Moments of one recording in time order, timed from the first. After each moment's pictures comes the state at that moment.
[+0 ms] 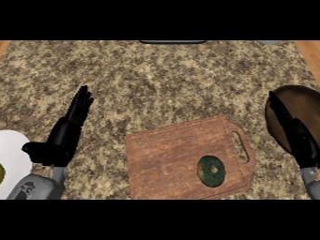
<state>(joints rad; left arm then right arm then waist) -0.15 0.33 -0.29 -1.46 0.28 0.23 -0.16 -0.13 -0.57 0.32 -1.42 -0.14 -0.24 -0.03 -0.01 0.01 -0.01</state>
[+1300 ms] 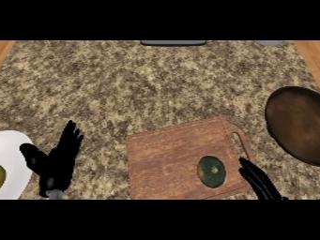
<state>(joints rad) 0.05 0.23 -0.19 -1.40 0.40 0.34 0.05 0.39 -0.46 0.54 -1.94 0.39 -0.53 -0.26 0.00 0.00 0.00</state>
